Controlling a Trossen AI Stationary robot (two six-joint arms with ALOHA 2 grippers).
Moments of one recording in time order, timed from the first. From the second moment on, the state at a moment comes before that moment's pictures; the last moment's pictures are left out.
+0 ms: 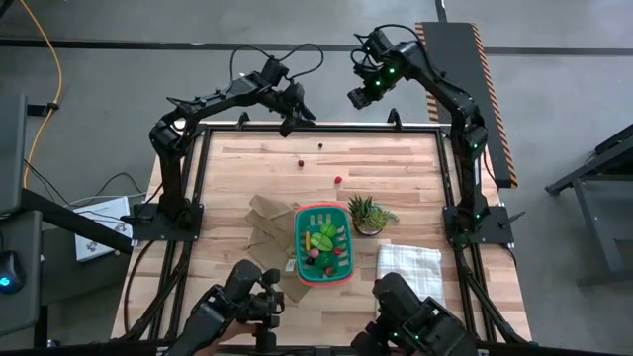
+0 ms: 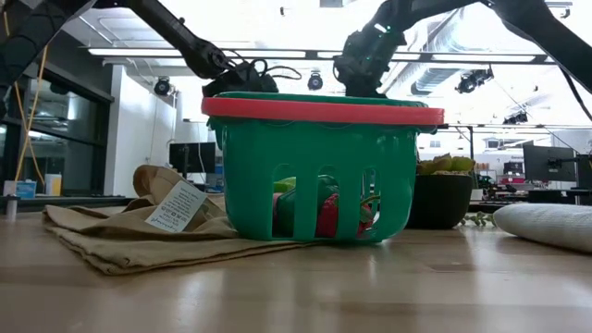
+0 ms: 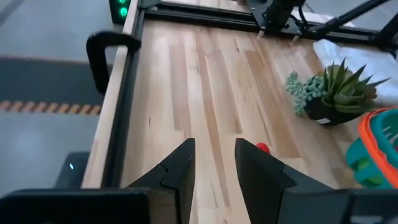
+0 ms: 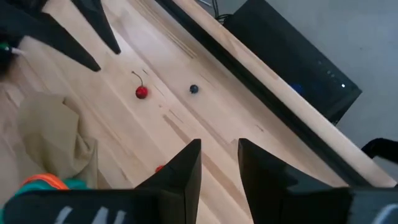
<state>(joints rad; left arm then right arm) 0.98 1.97 1.57 -0.46 0.84 0.55 -0.84 2.08 2.24 -1.32 -0.34 0.03</state>
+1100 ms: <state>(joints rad) 1.11 2.12 1.57 -0.43 1.21 0.54 -0.84 2.08 2.24 -1.32 -0.34 0.12</state>
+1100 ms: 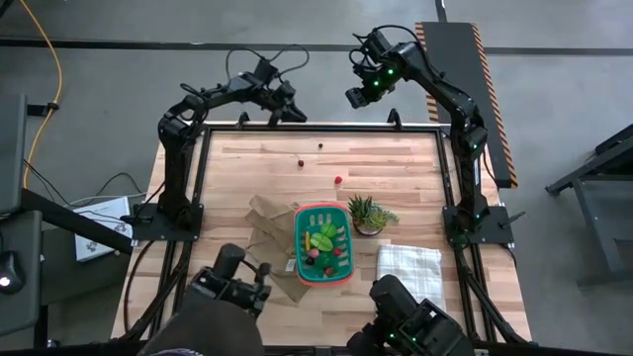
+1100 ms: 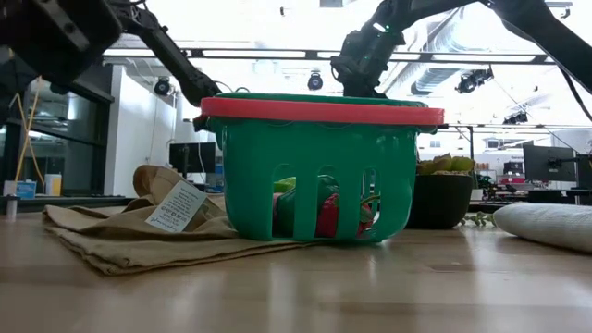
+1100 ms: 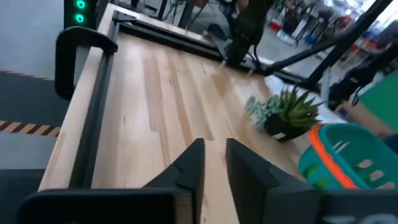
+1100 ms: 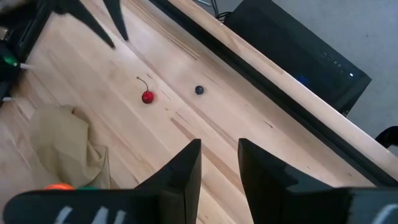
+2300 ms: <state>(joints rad) 1.25 2.21 1.57 -0.43 1.43 0.62 -0.84 2.08 2.24 -1.26 -0.31 0.12</state>
